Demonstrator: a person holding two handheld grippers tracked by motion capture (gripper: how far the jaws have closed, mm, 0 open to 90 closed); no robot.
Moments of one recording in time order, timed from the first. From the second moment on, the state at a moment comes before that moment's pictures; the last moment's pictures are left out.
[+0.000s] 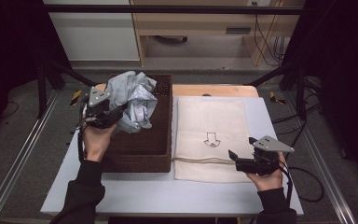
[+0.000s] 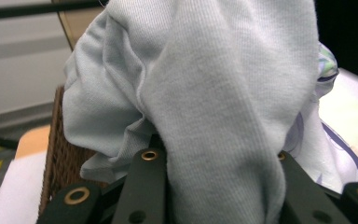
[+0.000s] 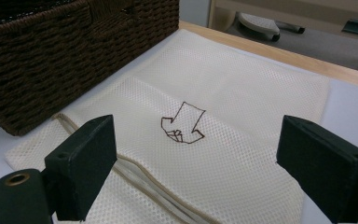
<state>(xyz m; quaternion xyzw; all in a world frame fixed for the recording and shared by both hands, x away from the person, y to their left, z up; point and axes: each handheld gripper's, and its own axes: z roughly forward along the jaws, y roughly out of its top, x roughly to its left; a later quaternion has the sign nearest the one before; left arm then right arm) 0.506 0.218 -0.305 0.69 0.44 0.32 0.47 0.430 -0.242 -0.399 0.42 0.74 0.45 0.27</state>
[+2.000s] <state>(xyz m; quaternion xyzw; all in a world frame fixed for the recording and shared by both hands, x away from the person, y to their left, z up) 0.489 -0.002 -0.388 0.81 0.35 0.23 0.41 0.409 -0.283 -0.435 0.45 0.74 0.42 0.25</state>
